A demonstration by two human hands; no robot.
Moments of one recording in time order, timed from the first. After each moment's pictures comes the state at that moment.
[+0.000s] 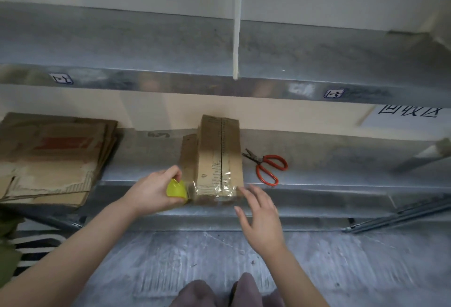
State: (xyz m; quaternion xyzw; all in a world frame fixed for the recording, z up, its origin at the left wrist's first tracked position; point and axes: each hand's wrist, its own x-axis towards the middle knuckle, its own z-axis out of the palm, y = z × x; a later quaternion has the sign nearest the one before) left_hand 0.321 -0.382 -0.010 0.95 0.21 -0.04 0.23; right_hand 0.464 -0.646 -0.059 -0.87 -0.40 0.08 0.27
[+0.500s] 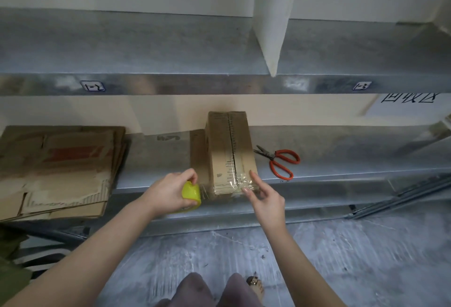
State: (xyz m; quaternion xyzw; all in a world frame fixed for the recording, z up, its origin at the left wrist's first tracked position) left_hand 0.313 -0.343 -0.023 0.95 0.15 -0.08 0.26; right_hand 0.443 -0.585 -0.063 -0.84 -0.16 0.16 0.49
